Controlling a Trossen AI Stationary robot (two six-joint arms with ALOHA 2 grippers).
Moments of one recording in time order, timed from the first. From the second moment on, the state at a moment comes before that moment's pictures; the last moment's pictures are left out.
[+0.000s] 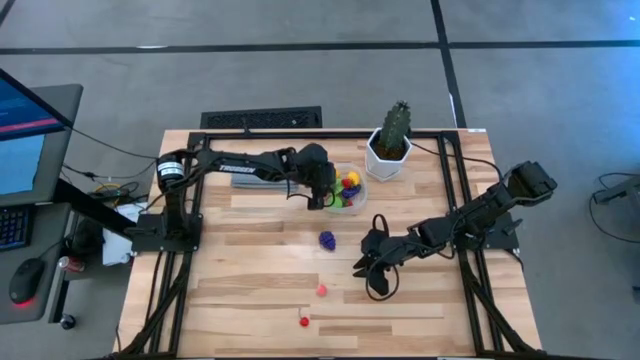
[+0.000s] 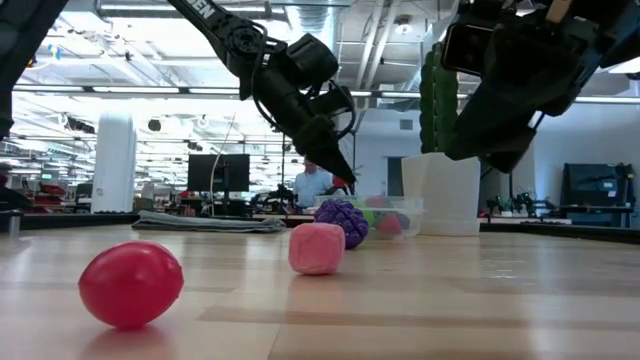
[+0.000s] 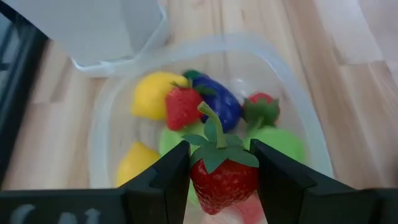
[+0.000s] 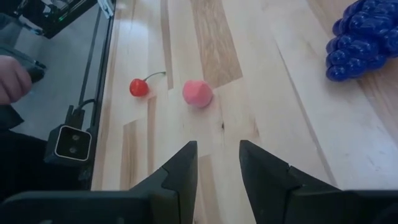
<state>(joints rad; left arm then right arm) 0.31 1.90 1.26 -0.14 0.15 0.36 0.40 1.49 0.63 0.20 0.04 0.65</state>
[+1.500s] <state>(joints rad) 0.27 1.46 1.29 -0.78 0.26 0.25 0.40 1.49 0.65 0.27 0.12 0.19</state>
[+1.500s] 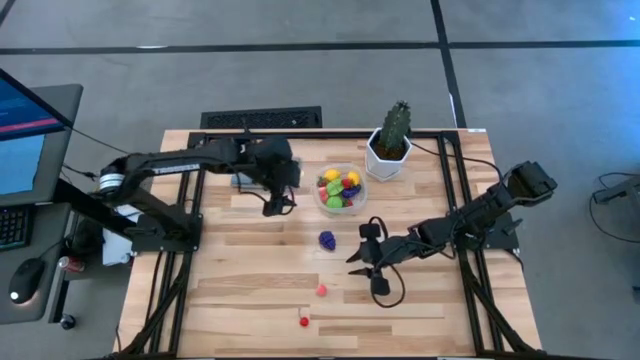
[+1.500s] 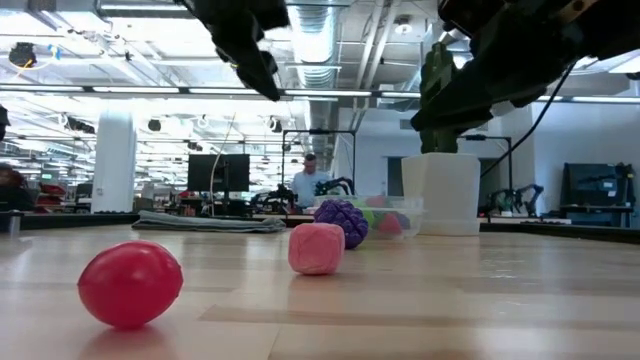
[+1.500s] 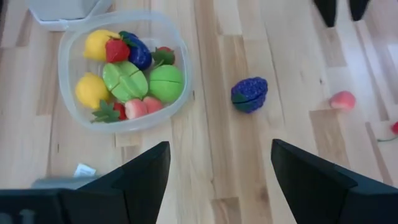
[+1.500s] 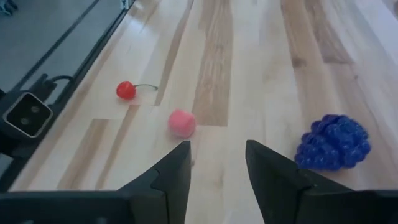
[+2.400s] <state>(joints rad) 0.16 0.82 0.81 -0.70 -0.01 -0.16 0.36 1.89 0.95 0.32 -0.11 0.17</state>
